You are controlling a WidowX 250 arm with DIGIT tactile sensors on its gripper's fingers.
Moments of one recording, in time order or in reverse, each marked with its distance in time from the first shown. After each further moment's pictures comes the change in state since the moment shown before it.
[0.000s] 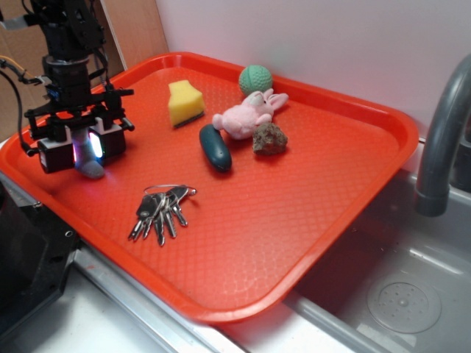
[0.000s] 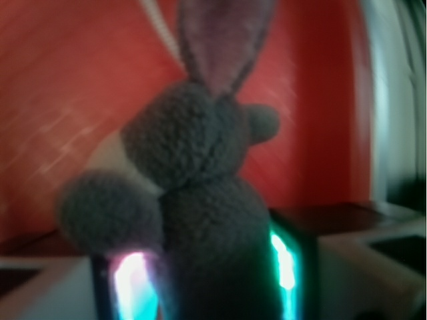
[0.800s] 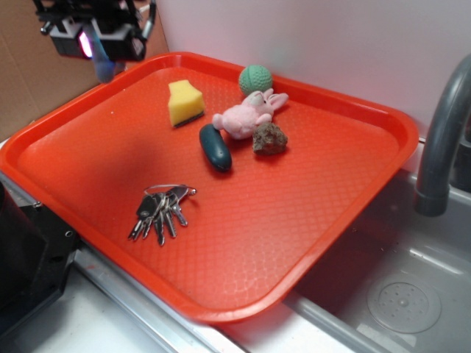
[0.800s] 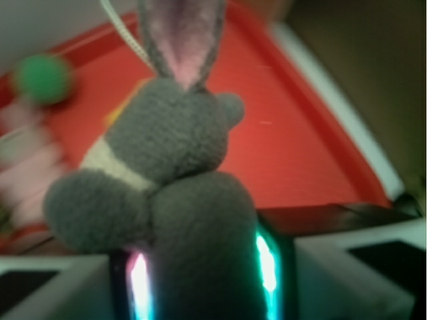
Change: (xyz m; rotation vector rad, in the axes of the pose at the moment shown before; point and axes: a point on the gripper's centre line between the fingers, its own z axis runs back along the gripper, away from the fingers) arm -0.033 -0.022 0.128 -0.274 -0.323 -0.961
